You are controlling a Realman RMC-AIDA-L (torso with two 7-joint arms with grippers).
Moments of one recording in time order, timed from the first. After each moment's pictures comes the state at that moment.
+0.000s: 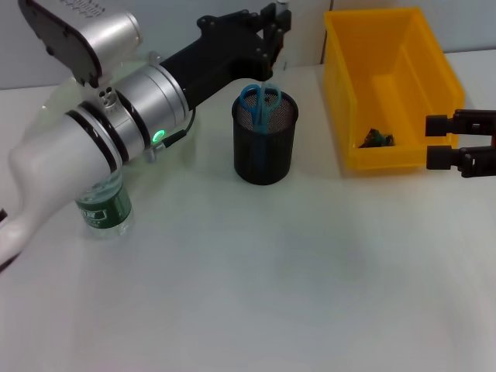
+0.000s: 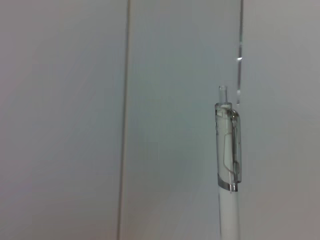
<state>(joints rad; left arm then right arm) -0.58 -2.08 1.88 0.81 0.40 0.65 -0.83 0.50 1.91 -0.45 -0.83 -2.01 -1.98 1.69</state>
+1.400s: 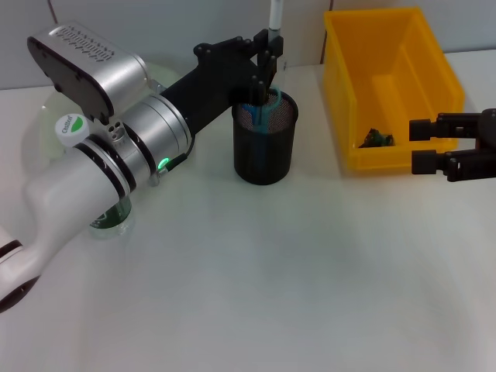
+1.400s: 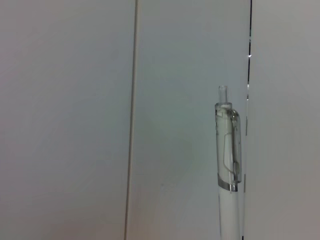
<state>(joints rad) -0.60 -2.08 2.03 0.69 0.08 0.71 -0.59 0.53 1.91 -0.48 -0.81 -2.01 -1.97 1.70</state>
